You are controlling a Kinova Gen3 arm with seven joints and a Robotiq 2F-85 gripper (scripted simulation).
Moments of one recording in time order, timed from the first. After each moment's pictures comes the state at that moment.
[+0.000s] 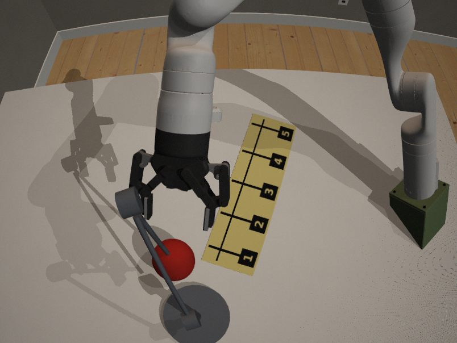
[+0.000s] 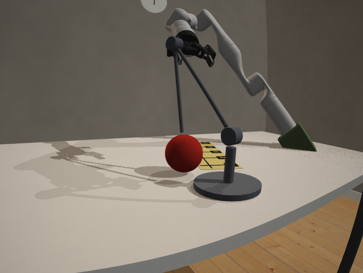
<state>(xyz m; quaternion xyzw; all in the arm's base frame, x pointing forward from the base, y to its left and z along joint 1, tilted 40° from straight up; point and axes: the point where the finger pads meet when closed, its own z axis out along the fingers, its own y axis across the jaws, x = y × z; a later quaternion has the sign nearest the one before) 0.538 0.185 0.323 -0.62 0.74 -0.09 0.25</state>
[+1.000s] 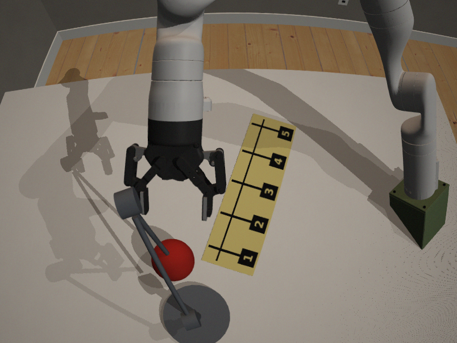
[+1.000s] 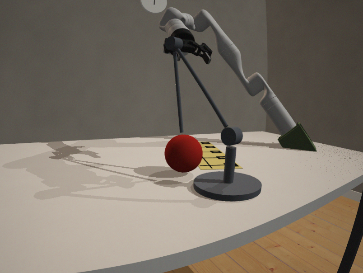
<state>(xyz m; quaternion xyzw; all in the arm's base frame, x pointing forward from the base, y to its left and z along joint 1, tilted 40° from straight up) 0.535 0.184 0.336 -0.65 0.72 -0.07 0.23</state>
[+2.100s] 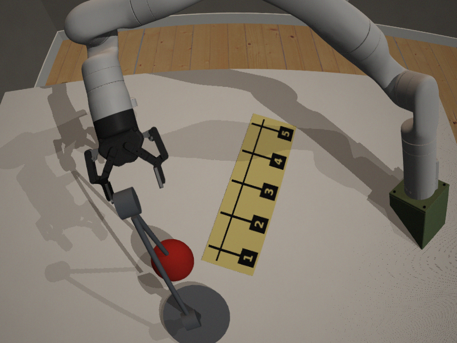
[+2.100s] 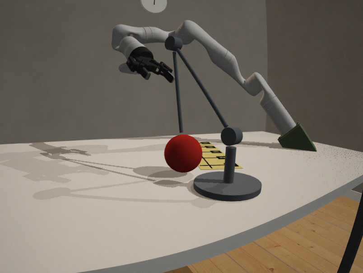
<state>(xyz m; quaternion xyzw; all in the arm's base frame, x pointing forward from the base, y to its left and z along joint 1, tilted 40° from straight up) 0.609 0.103 0.349 -0.78 0.61 0.05 0.15</state>
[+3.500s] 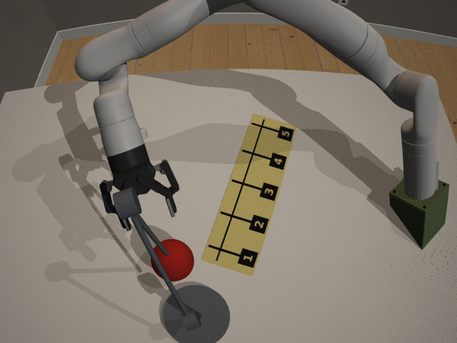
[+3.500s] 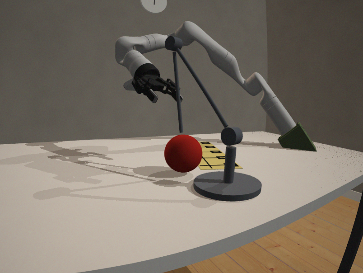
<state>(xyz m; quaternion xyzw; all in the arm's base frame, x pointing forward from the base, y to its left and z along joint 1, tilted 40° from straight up) 0.623 0.094 0.278 -0.77 0.62 0.05 0.14</state>
